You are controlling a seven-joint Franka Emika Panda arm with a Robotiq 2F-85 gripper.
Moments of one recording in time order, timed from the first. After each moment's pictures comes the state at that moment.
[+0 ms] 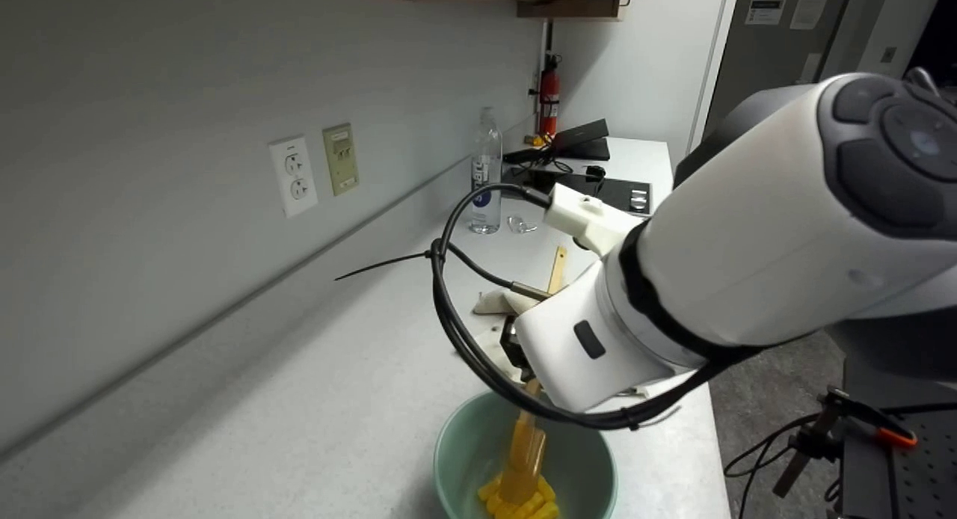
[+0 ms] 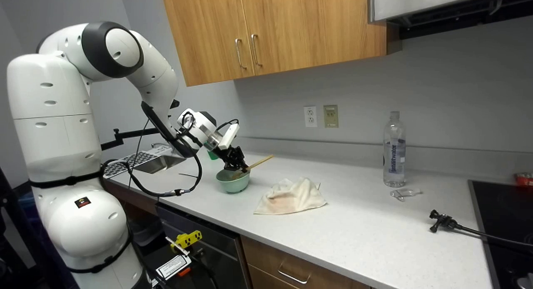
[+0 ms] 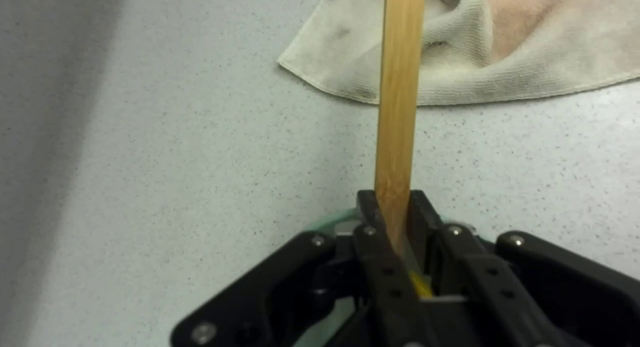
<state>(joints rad) 0.29 0.16 0.32 -2.30 -1.11 2.52 -0.55</state>
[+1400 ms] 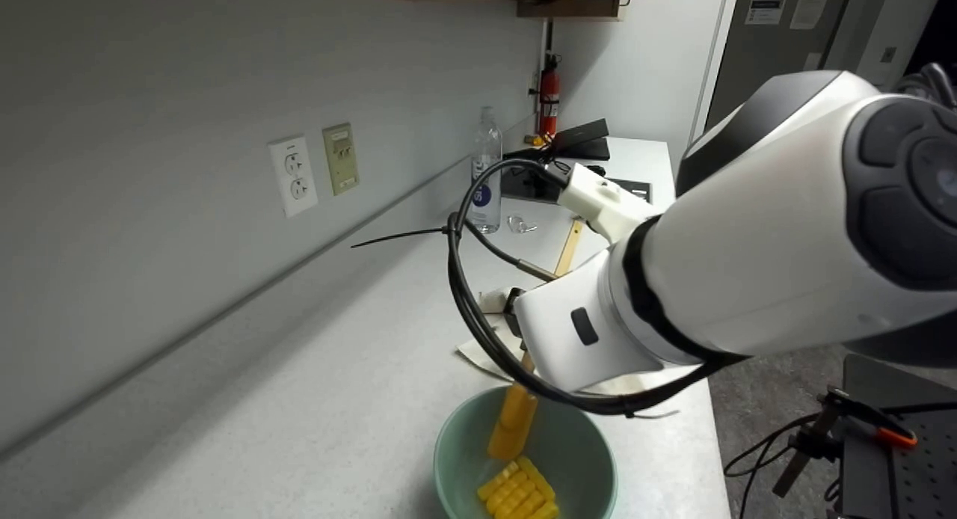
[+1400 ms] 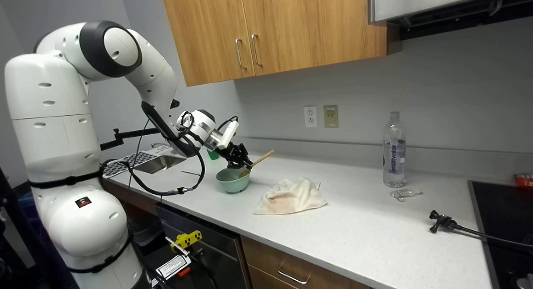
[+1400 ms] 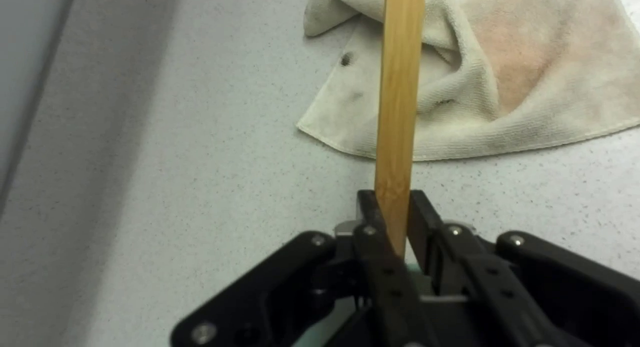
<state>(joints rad) 0.29 0.15 0.32 -2.29 -1.24 2.42 -0.37</state>
